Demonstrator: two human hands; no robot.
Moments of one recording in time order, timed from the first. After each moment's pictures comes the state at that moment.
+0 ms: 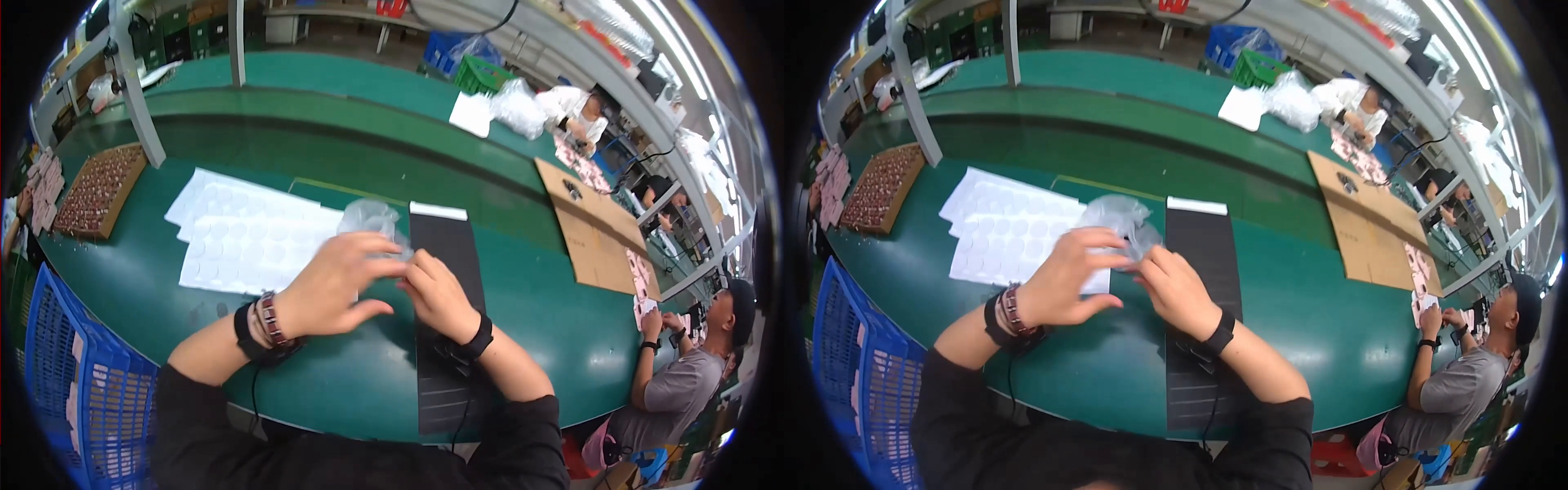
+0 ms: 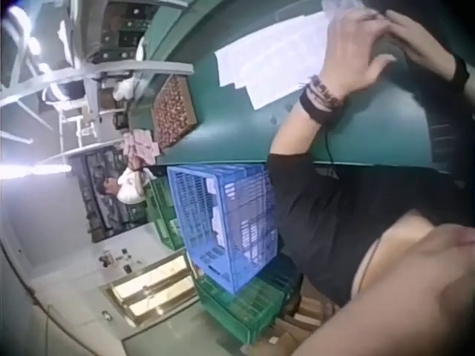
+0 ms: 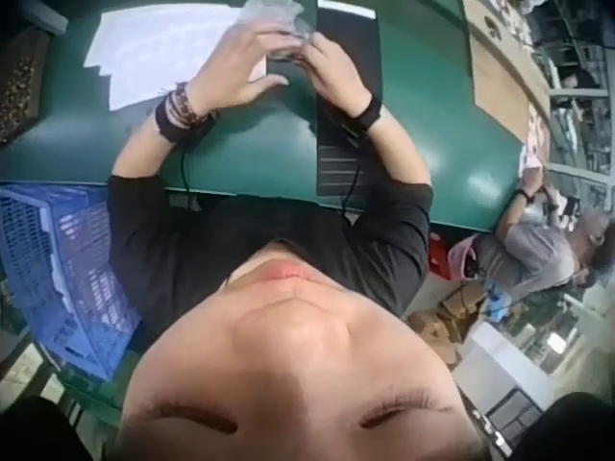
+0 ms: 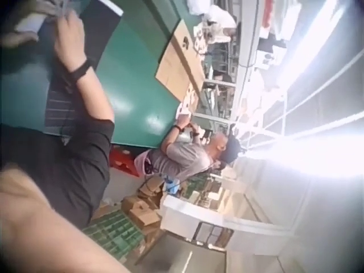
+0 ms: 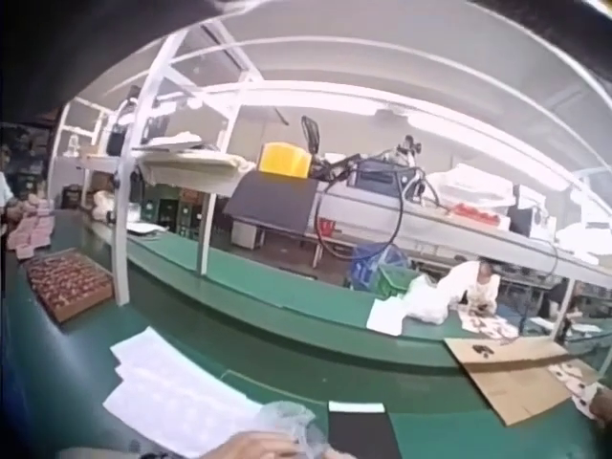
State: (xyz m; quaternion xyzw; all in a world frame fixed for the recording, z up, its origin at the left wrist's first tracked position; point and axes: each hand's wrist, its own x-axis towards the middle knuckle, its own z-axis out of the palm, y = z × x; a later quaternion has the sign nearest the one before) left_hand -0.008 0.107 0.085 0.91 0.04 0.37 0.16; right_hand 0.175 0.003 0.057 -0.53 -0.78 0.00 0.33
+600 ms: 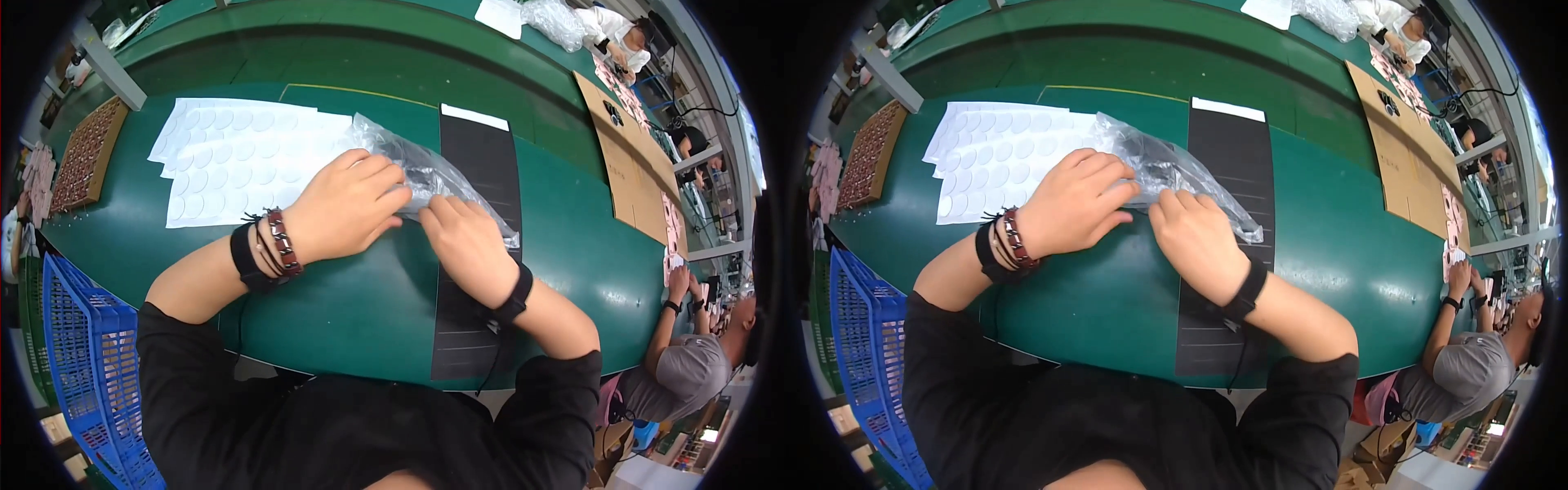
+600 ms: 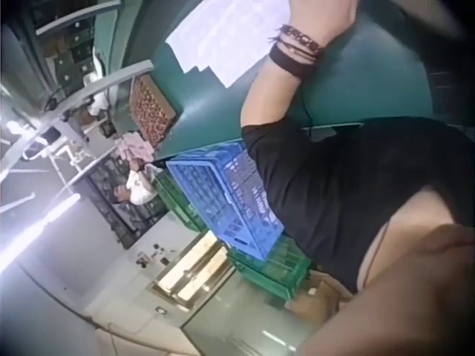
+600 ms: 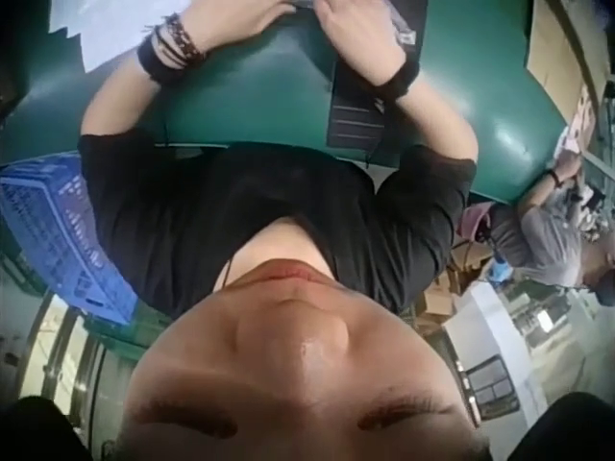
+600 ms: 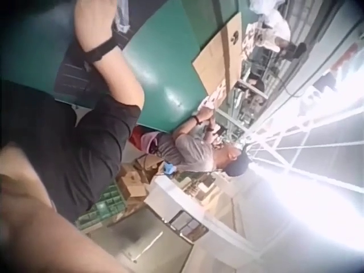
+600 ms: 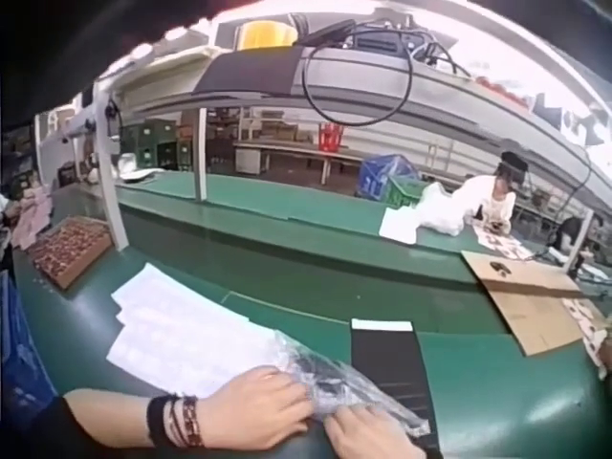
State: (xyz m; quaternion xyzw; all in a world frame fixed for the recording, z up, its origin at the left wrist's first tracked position) left_hand 0.050 0.141 0.020 0.95 0.01 0.30 -0.06; right_hand 0.206 0.005 0.020 -0.60 -0.79 -0.11 0.08
